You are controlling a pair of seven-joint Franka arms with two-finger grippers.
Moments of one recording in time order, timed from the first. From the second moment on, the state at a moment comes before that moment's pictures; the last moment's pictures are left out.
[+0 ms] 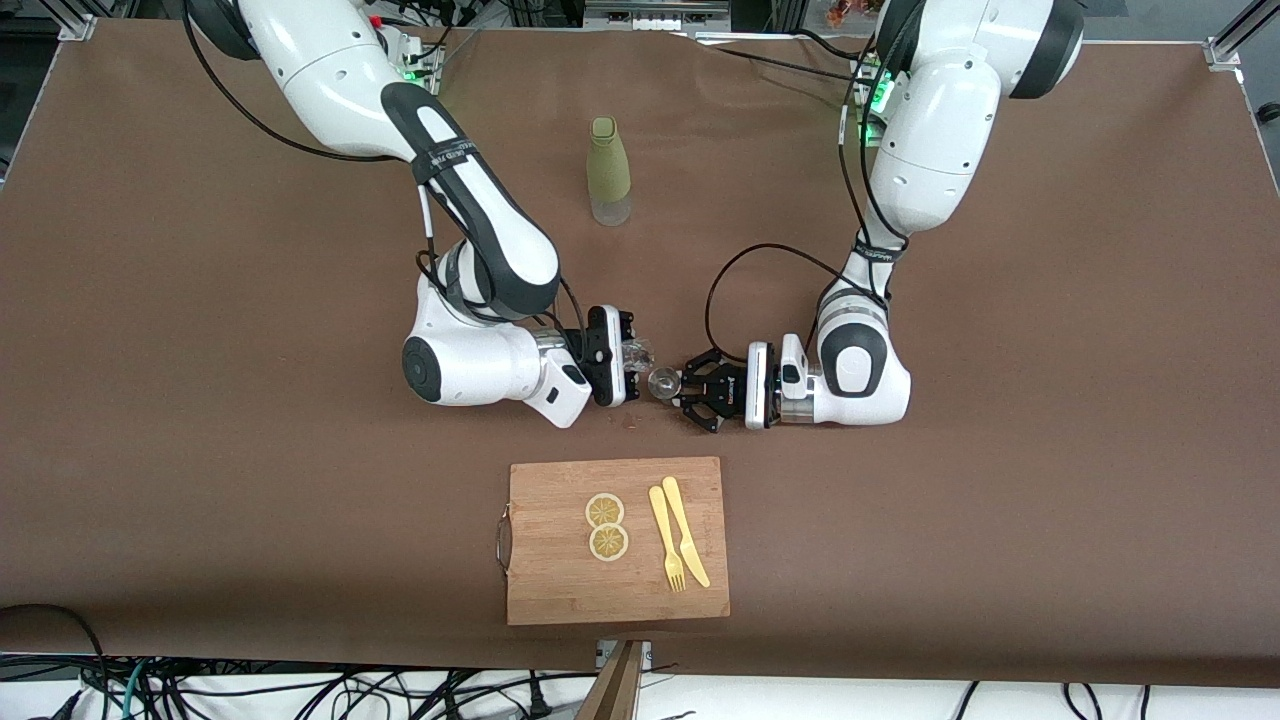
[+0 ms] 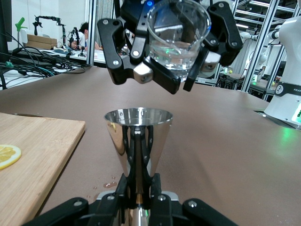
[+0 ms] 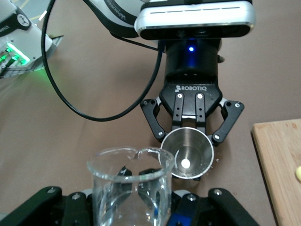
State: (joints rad) left arm -0.48 0.96 0.15 -1.53 -1.76 1.86 2.29; right arm 0.48 0.82 0.09 -1.29 0.78 2.06 -1.40
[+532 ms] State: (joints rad) left arm -0.48 0.96 0.15 -1.53 -1.76 1.86 2.29; right arm 0.51 0.82 0.09 -1.26 0.69 2.09 -1.23
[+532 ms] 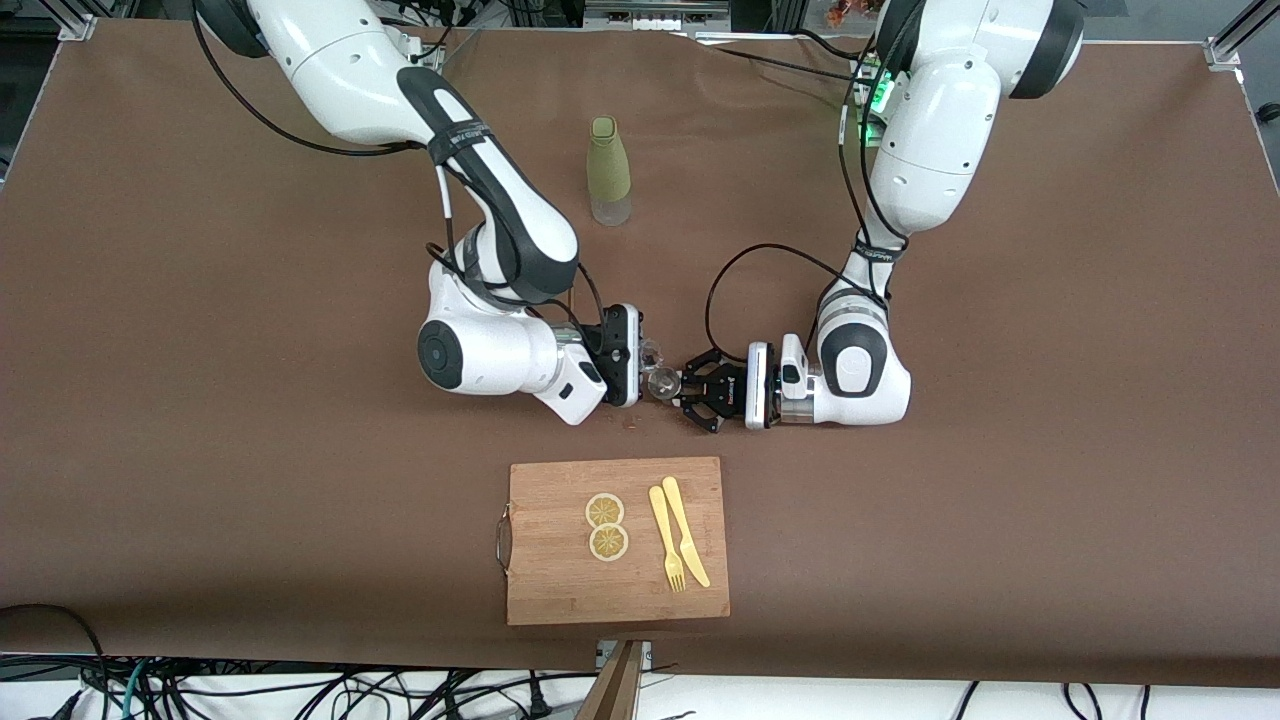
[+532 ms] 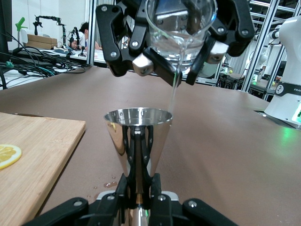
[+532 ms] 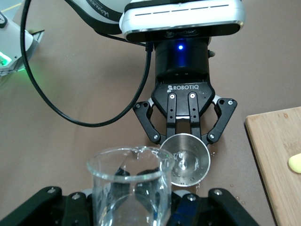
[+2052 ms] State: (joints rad) left arm -0.48 0.96 0.15 -1.53 -1.76 1.86 2.29; right arm 0.51 0.82 0.08 -1.24 0.69 2.11 -1.21
